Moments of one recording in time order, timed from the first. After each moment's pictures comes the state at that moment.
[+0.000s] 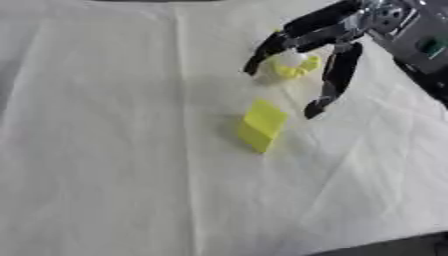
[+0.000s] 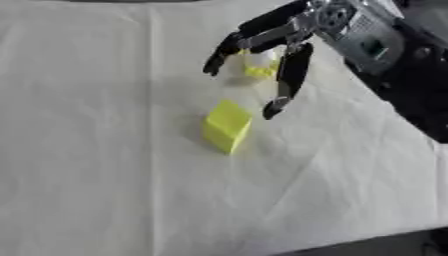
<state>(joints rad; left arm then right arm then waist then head) -0.86 0.84 -0.23 -1.35 -0.30 0.48 -0.03 -0.61 -0.99 0.28 -1.77 0.17 -0.27 0.89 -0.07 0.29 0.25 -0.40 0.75</state>
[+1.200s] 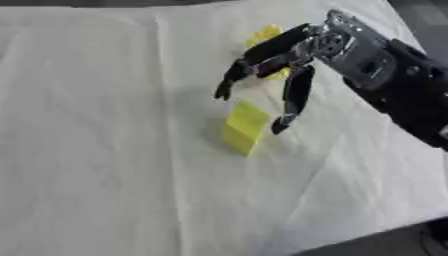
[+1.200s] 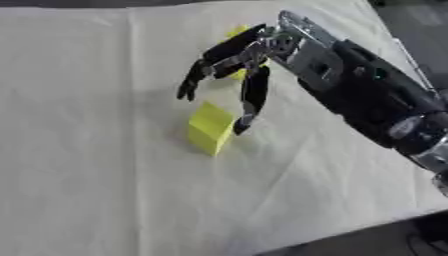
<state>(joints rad) -0.85 0.84 -0.23 -1.34 -0.31 0.48 -0.04 -0.63 -0.88 0.36 -1.71 0.29 -0.28 0.89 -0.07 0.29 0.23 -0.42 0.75</state>
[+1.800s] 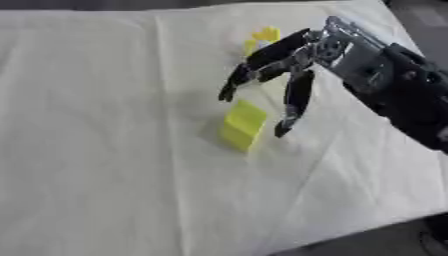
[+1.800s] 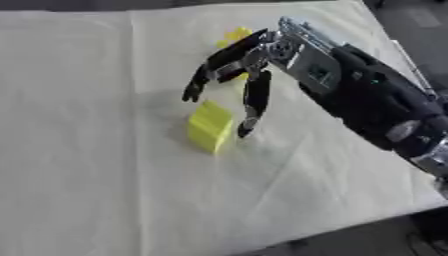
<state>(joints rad) -0.80 0.84 -0.23 -1.33 -0.31 0.48 -0.04 -0.65 -0.86 0.40 -1.68 0.37 -0.30 0.88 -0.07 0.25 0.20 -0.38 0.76</state>
